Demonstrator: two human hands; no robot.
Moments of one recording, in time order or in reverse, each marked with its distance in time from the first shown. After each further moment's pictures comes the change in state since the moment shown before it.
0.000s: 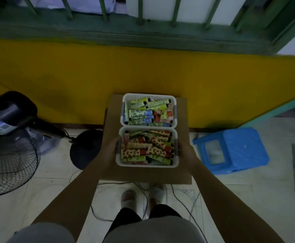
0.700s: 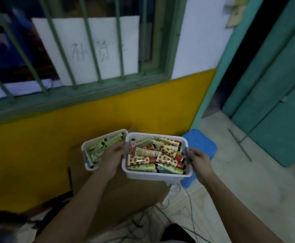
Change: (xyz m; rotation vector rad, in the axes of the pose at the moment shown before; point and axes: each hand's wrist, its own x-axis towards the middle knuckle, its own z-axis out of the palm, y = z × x) left_hand 0.062 0.032 0.135 0.688 0.412 -0.012; right_hand -0.143 0.014 -0.103 0.092 0.525 -0.557
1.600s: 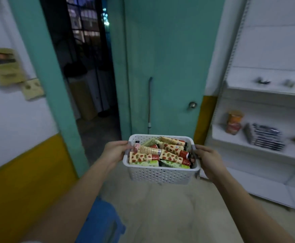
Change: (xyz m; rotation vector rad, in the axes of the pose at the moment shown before) left_hand 0.006 0.190 0.716 0.086 -0.647 0.091; right_hand 0.029 -0.160 -0.624 0.313 0.694 -0.168
